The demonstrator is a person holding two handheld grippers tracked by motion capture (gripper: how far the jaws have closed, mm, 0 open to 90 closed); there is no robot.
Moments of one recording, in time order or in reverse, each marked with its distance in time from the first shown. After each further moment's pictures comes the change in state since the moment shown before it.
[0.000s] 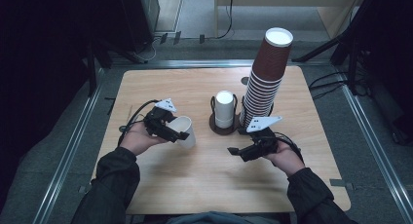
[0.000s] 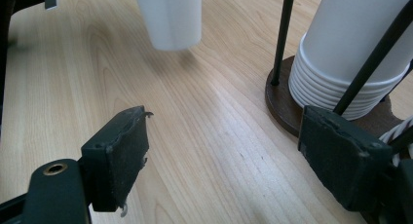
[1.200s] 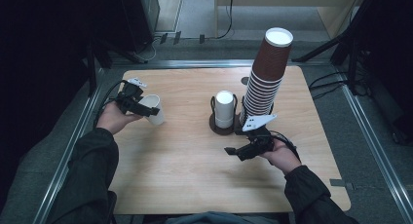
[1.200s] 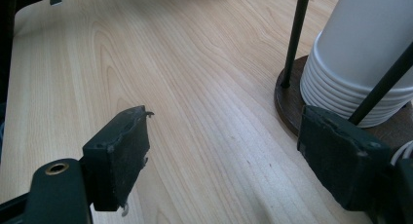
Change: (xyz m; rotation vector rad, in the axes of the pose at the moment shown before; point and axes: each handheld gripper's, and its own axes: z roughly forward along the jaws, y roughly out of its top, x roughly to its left) left arm 0.096 -0.015 -0.042 0.051 0.248 -0.178; right arm -0.002 0.004 0.011 0.019 0.032 -0.004
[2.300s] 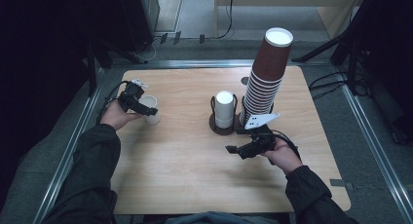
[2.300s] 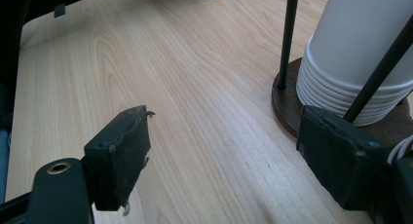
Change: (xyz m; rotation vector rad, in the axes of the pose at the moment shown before) left arm 0.024 -0.007 0.034 0.063 0.035 -0.024; right arm -0.005 -0.001 -0.003 -0.023 0.011 0.036
